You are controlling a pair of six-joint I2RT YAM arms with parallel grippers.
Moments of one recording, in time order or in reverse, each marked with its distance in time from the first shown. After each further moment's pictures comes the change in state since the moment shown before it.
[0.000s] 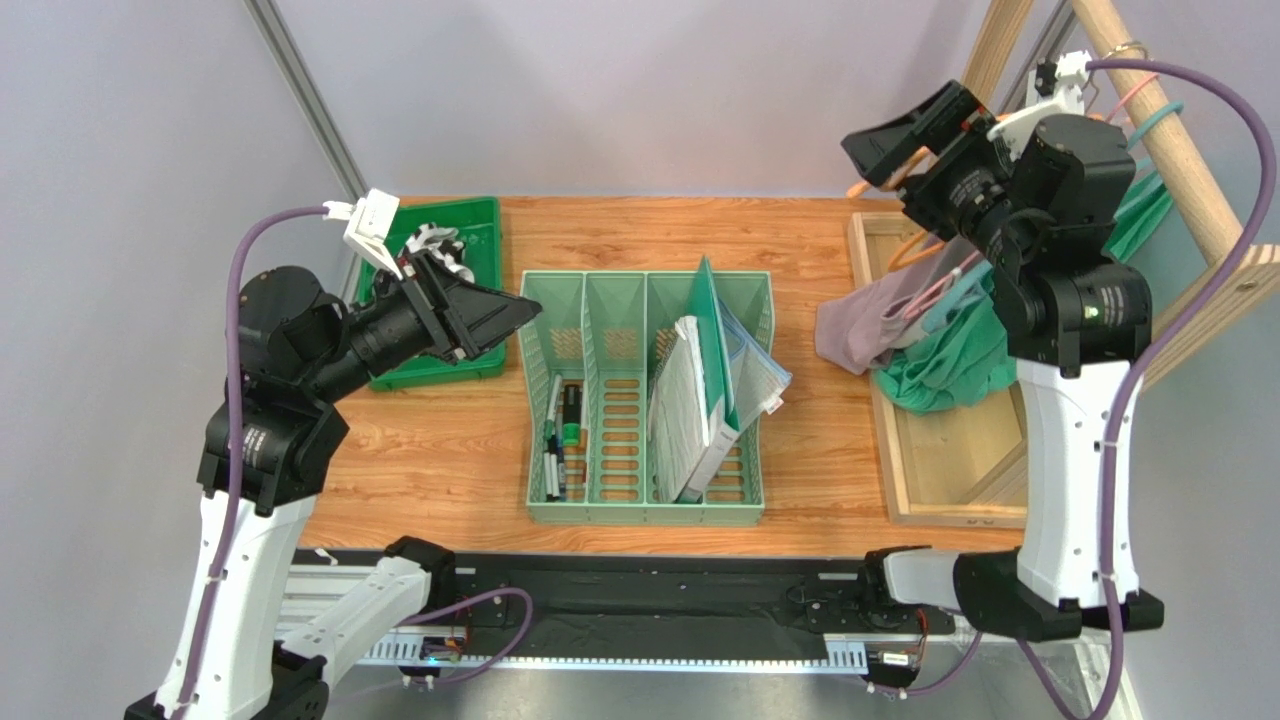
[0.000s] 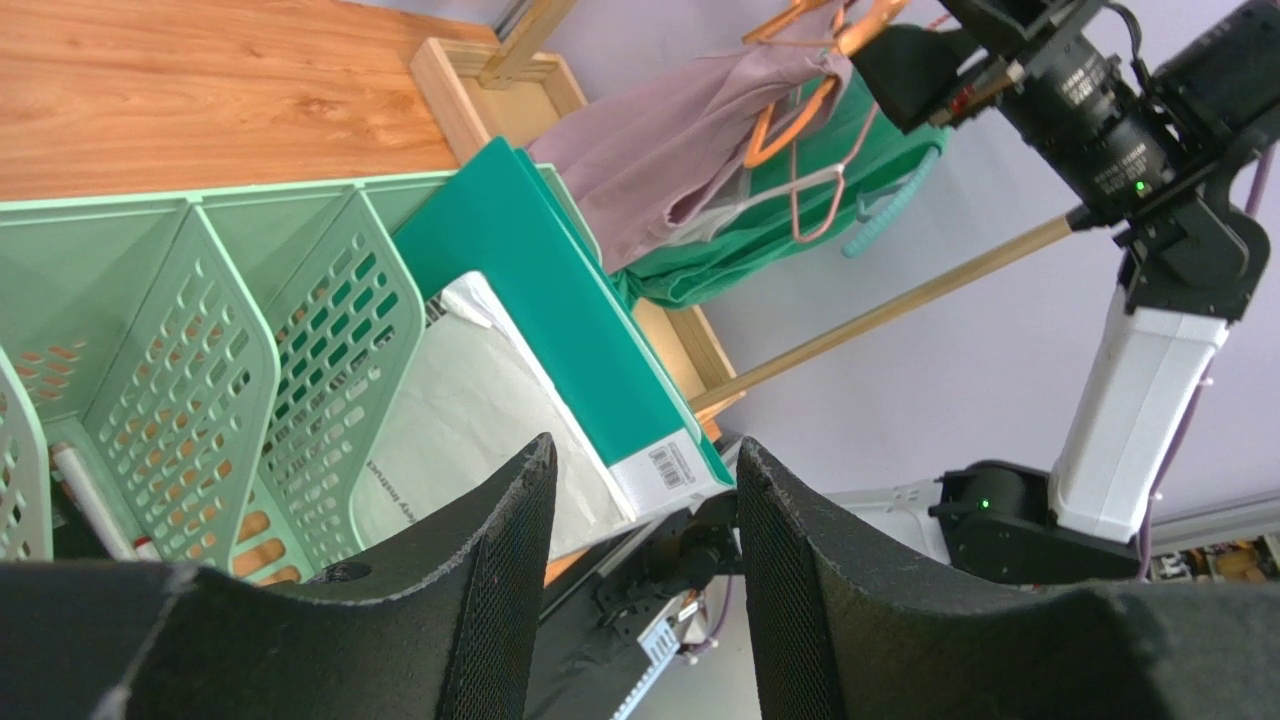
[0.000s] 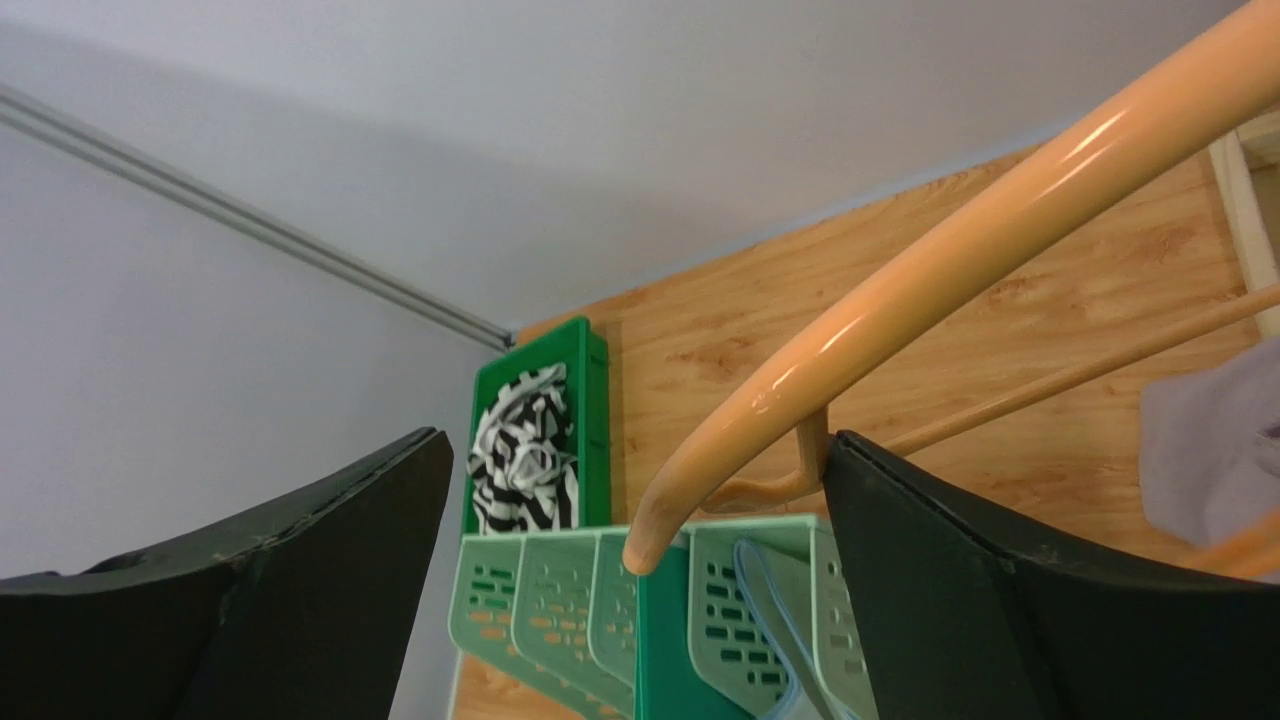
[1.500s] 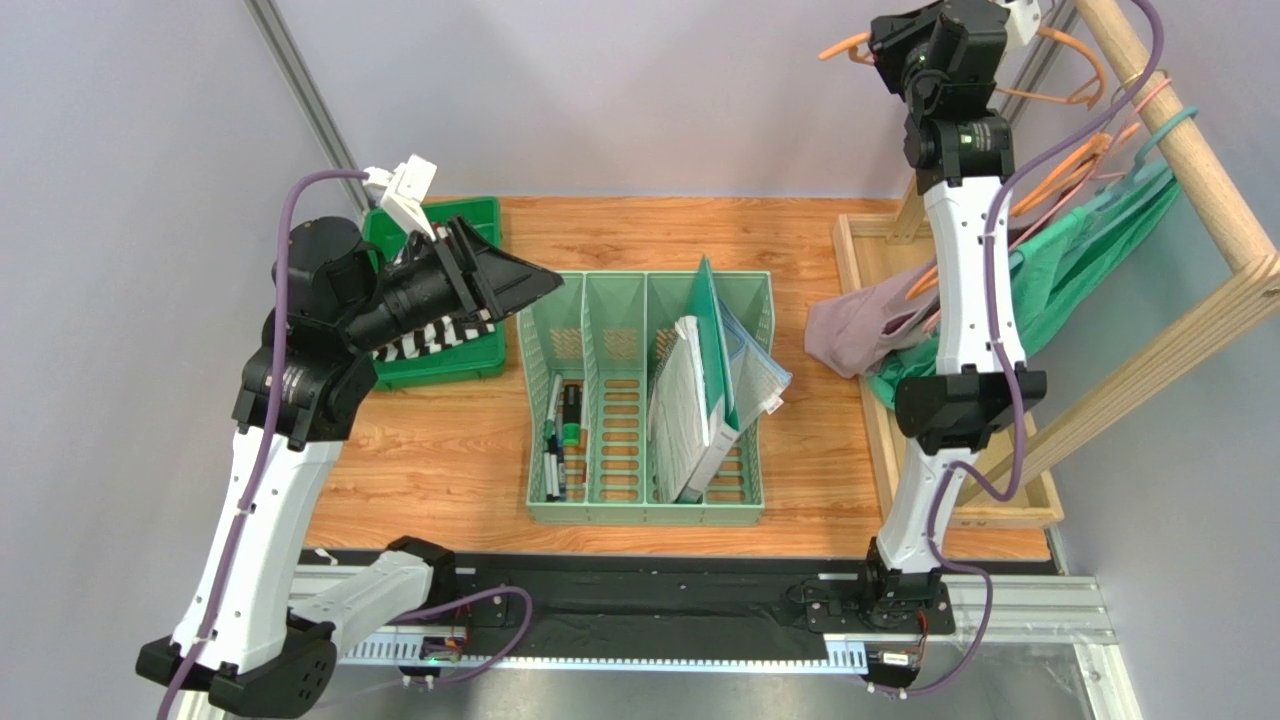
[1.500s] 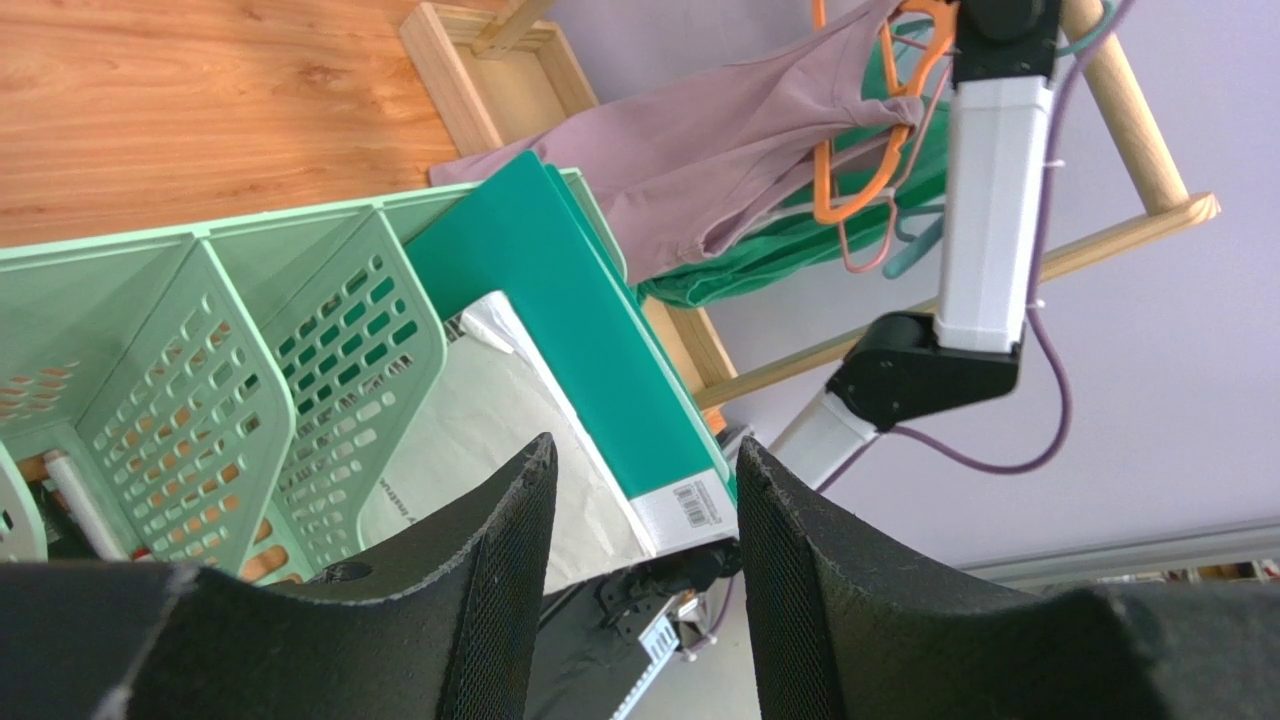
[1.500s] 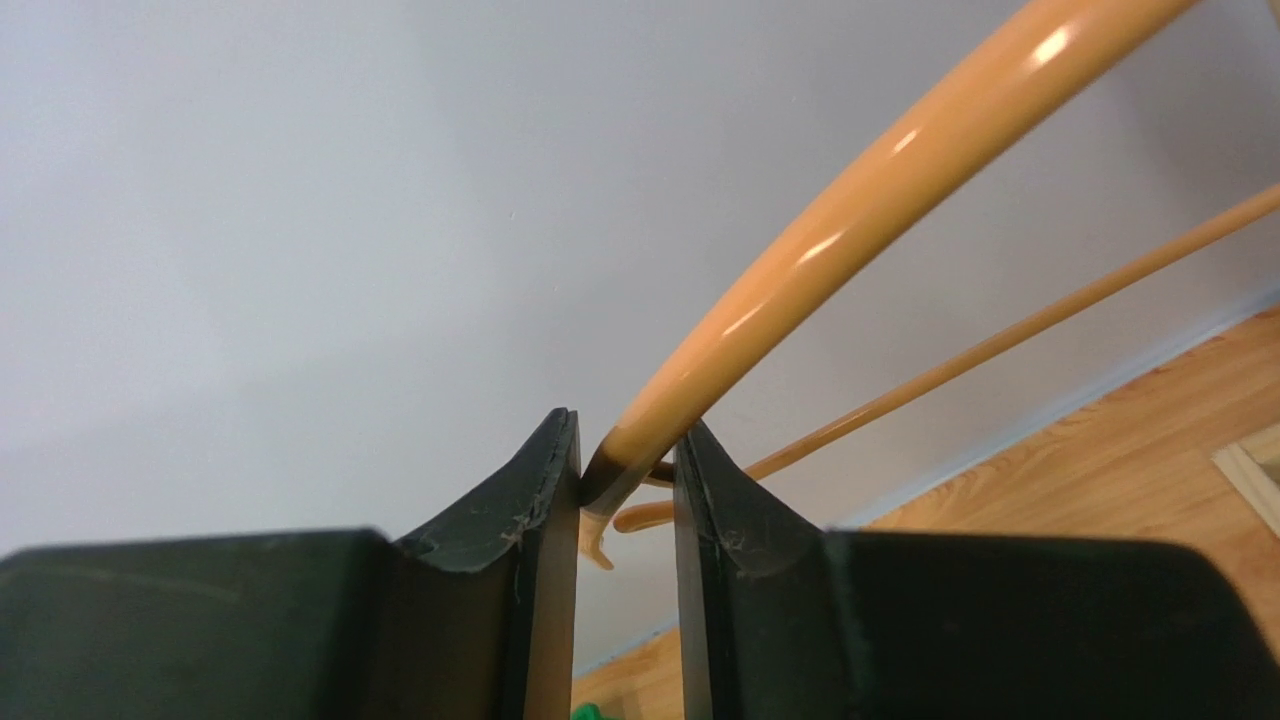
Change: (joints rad) left arm 0.000 0.136 0.037 0.036 0.030 0.003; right arm -0.065 0.657 0.488 0.277 0.299 0.163
